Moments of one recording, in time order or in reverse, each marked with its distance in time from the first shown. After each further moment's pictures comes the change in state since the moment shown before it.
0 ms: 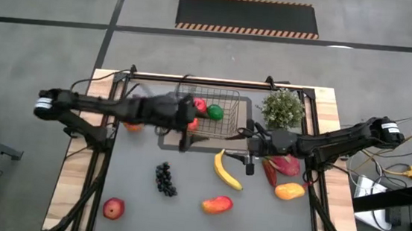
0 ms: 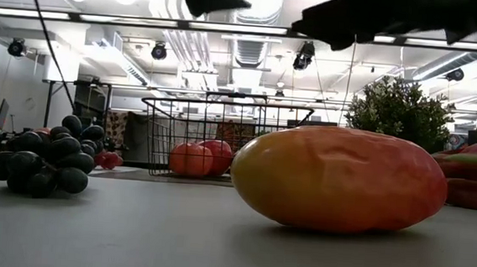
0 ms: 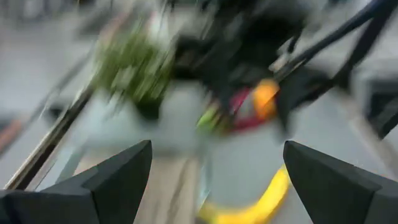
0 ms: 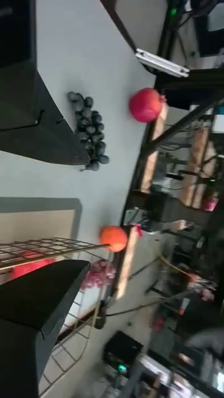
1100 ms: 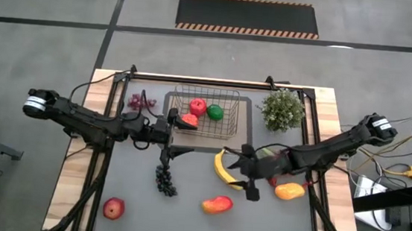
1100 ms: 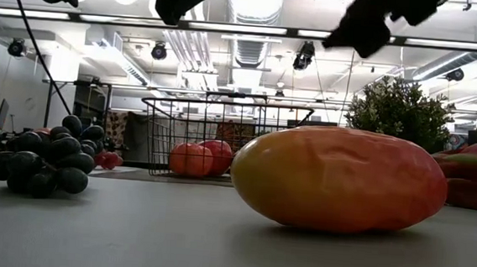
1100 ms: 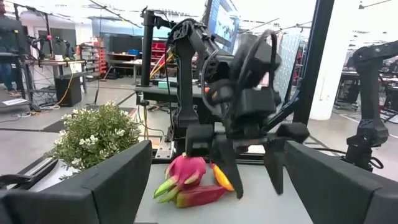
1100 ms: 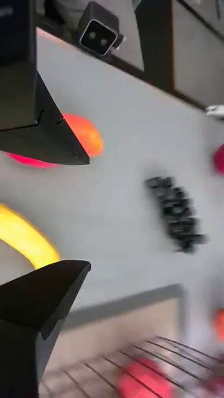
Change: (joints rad) left arm -0.114 -0.145 -0.503 0.792 -0.029 -0.053; right arm 0.267 0.112 0.281 -0.645 0.085 0.447
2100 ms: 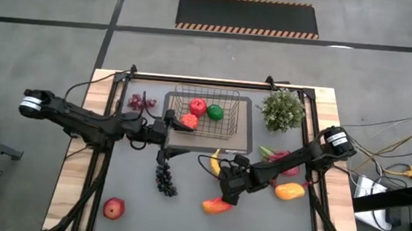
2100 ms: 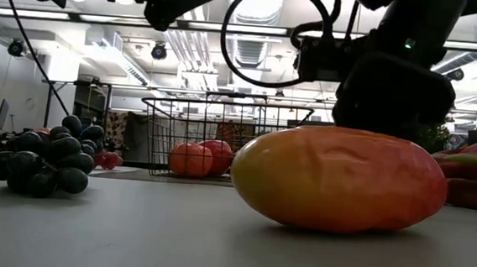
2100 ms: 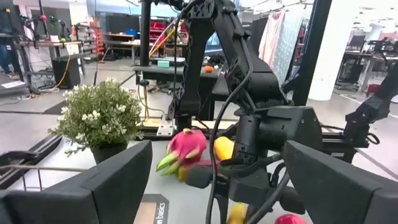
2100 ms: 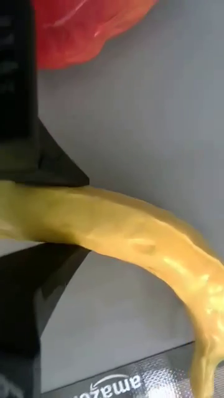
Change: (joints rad) left arm -0.002 -0.081 -0.033 -0.133 0.009 0.006; right arm 0.011 0.510 0.275 -0.378 0.112 0.358
